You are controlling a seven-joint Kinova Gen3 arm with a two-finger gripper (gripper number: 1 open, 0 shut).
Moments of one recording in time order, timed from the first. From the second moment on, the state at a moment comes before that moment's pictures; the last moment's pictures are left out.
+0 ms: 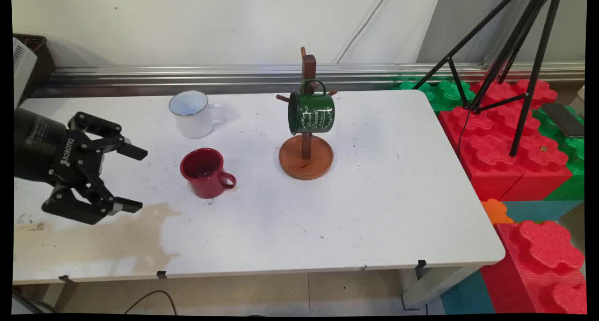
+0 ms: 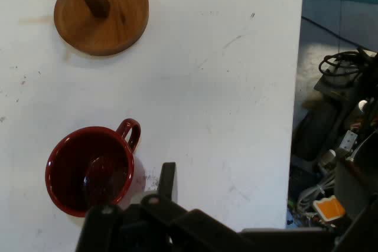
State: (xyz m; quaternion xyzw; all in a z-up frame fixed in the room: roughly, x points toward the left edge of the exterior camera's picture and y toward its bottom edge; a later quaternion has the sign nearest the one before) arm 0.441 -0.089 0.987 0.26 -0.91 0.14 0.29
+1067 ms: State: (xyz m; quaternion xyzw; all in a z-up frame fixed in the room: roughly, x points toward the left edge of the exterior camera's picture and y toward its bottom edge) arm 0.386 -0.156 0.996 0.31 -0.87 0.16 0.34
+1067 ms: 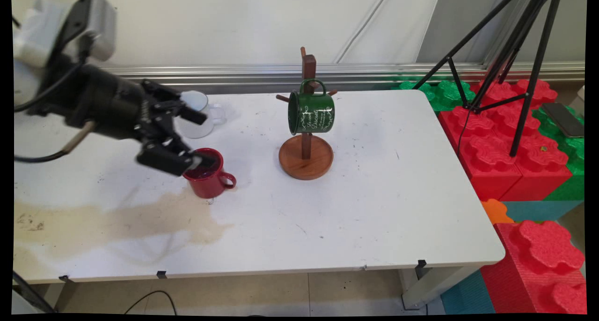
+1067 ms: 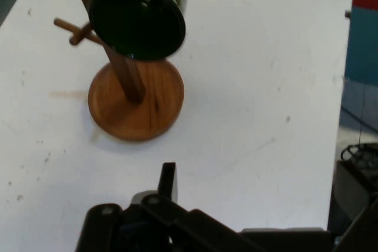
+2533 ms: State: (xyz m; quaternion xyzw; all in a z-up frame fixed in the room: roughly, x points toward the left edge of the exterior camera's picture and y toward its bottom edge) arm 0.299 -0.255 0.928 0.41 -0.80 0.16 0.41
